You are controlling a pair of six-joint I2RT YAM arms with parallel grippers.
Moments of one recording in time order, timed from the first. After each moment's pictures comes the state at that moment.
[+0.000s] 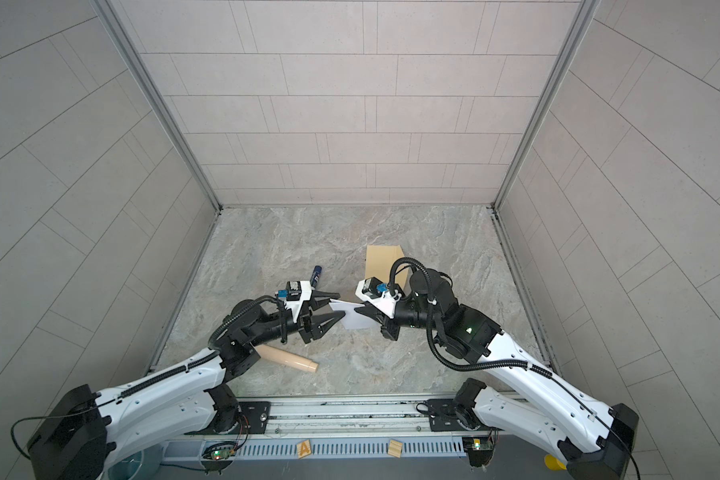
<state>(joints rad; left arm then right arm) -0.77 0.96 0.37 0.69 0.51 -0.15 0.75 0.88 0.86 -0.38 -0.43 -0.25</state>
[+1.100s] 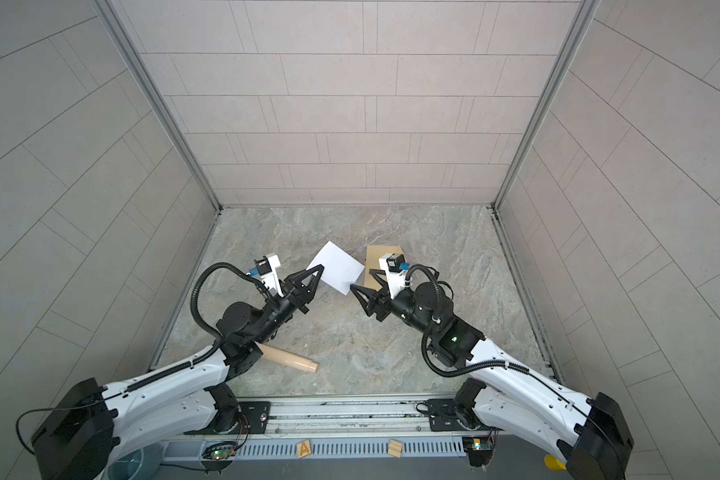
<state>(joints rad) -0.77 1.00 0.38 0.93 -0.02 -0.66 0.75 0.89 0.58 0.28 -0.08 0.35</state>
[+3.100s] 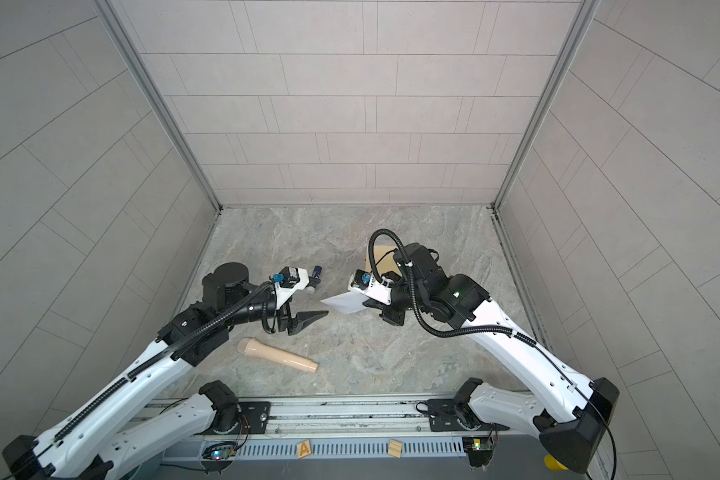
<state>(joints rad) -0.63 0.87 0.85 -0.34 0.62 0.29 0.69 1.11 1.18 -0.85 -0.40 -0.55</state>
